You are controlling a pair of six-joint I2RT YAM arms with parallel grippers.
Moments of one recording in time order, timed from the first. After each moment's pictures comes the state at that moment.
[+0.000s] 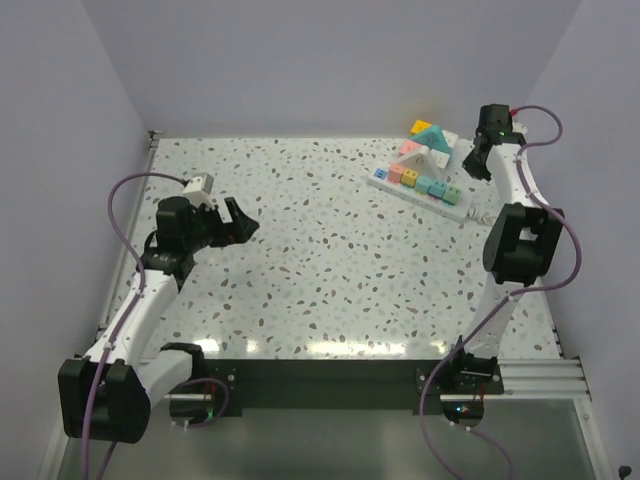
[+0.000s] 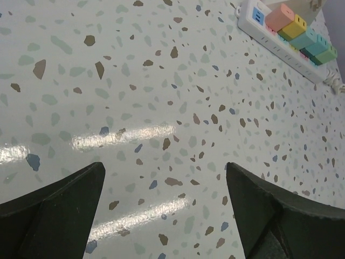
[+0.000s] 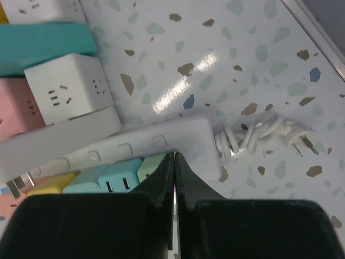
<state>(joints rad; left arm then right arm) -0.08 1.03 0.70 -0.15 0.36 -0.37 -0.10 2.02 1.82 -0.76 0.33 0.57</state>
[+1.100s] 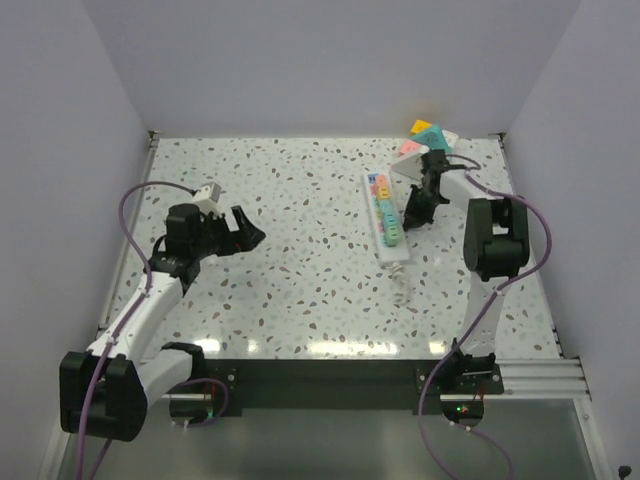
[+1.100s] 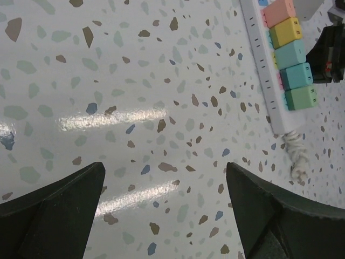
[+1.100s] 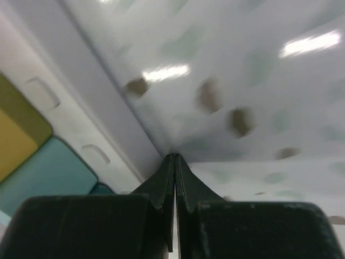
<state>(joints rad) -0.12 1.05 0.64 -0.14 0.34 -0.42 0.01 2.12 1.58 -0.74 -0.15 0.44</state>
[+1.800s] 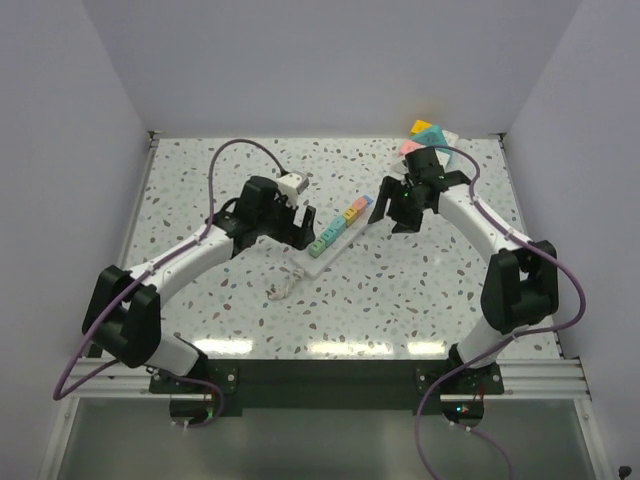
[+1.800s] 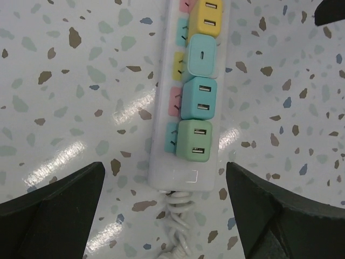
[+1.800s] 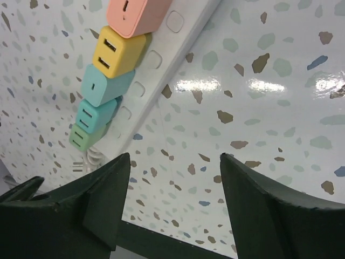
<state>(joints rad) -0.50 1.45 1.01 -0.23 0.19 -0.15 0.28 1.68 1.34 -0.74 -0.22 0.58</state>
